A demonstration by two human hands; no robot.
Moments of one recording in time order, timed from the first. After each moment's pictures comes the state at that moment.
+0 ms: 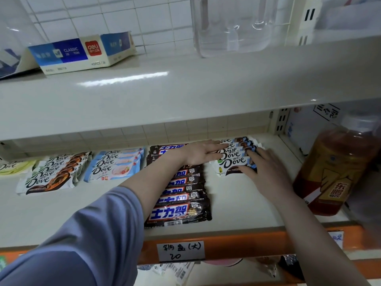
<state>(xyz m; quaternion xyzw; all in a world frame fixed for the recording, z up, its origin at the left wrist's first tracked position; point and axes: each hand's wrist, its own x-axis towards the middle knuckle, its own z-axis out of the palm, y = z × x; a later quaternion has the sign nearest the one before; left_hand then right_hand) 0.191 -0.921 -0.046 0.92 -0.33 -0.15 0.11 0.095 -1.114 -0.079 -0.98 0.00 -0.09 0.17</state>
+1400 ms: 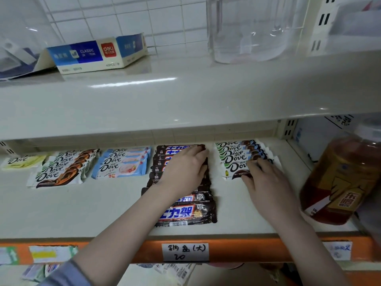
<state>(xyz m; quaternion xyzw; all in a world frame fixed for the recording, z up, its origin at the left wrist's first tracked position) 0.101 -0.889 -0.038 0.96 -0.23 0.12 0.05 0.053 -1.085 -0.064 -0.98 -0.02 -0.15 0.12</state>
